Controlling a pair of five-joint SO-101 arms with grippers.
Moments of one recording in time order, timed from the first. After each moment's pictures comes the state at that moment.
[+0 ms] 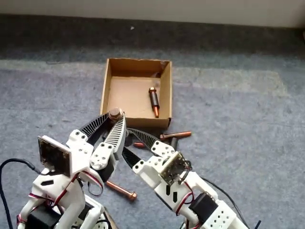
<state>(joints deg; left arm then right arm) 23.2 -97.2 59.7 54.9 13.0 -52.0 -99.7 95.8 10.3 9.7</state>
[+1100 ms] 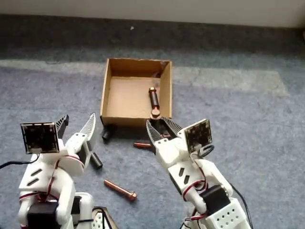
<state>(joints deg) -8.0 -97.1 60.9 66.9 6.9 -35.3 -88.0 80.4 29.4 -3.5</state>
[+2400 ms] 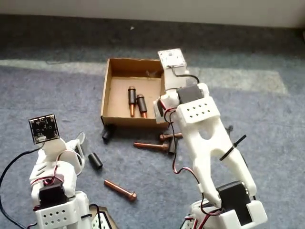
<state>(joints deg) -22.0 -96.4 86.2 61.9 6.5 -26.4 -8.5 14.1 74.2 -3.6</state>
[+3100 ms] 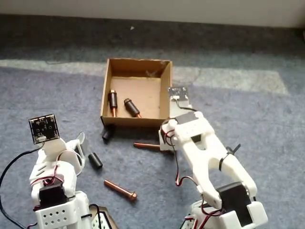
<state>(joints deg) -22.0 -96.4 86.2 61.9 6.5 -26.2 -8.7 42.2 55.3 -10.9</state>
